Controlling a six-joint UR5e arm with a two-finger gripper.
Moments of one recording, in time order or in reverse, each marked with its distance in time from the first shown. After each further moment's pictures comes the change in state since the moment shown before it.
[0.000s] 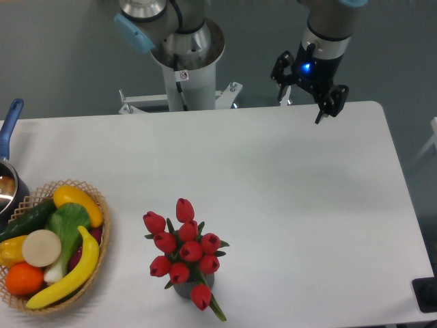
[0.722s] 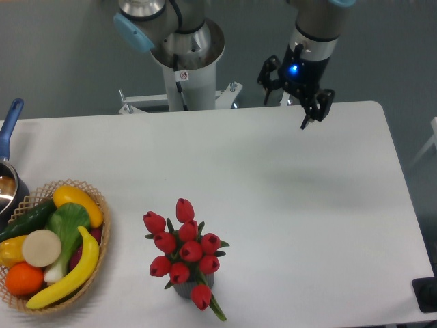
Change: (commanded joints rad) arm 0.002 0.058 -0.144 0.185 -0.239 -0.077
